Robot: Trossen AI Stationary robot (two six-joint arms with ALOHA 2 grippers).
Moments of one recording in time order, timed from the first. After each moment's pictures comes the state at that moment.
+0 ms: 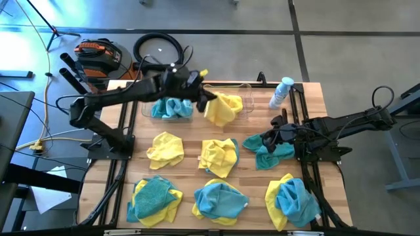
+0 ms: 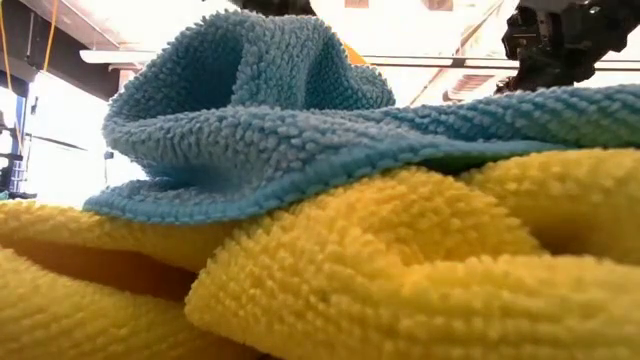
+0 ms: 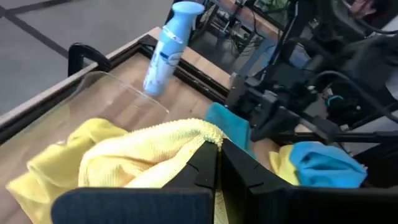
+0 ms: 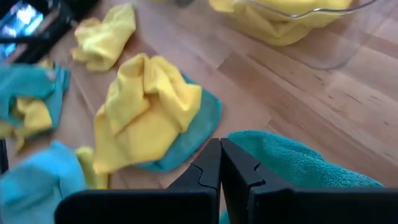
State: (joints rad) left arm 0.34 1.49 1.37 -0.30 0.17 -0.40; right arm 0.19 0.76 0.59 -0.59 0.35 0.89
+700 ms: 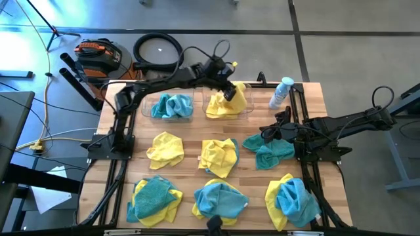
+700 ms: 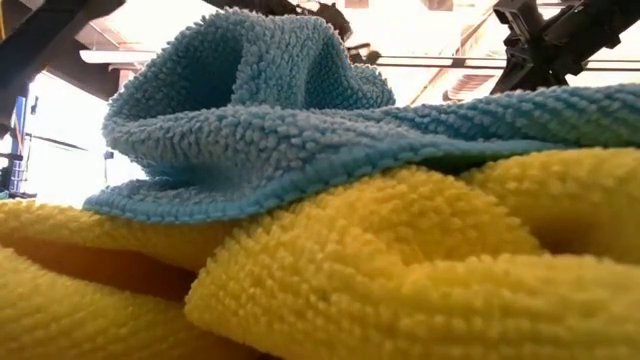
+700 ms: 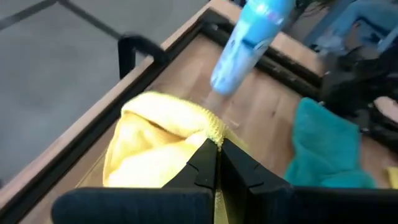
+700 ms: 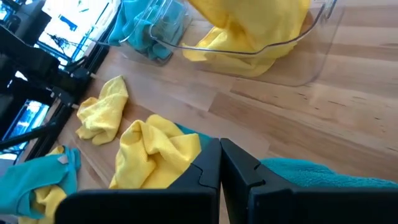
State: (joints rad) left arm 0.44 2.06 1.86 -0.44 0.11 -0.22; right arm 0.18 0.76 0.59 -0.55 0.52 1.16
